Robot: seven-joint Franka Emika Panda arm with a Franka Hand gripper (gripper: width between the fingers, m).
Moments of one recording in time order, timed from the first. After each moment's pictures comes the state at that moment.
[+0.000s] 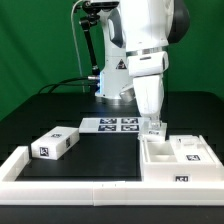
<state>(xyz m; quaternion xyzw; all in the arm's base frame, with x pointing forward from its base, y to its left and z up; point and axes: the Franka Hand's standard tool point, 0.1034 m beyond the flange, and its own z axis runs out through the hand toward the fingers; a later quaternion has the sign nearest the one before) 0.463 0.058 0.049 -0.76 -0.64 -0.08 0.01</state>
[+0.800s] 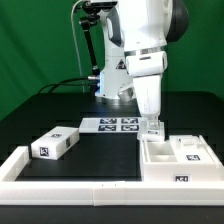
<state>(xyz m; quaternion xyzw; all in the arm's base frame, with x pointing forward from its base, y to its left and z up) 0.463 0.057 0.052 -0.75 -0.66 -0.07 0.02</state>
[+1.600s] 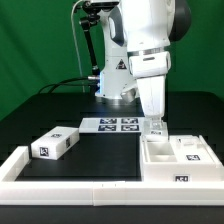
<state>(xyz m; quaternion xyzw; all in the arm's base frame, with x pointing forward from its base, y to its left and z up) 0.464 0.060 0.049 -0.75 -0.66 -0.07 0.02</state>
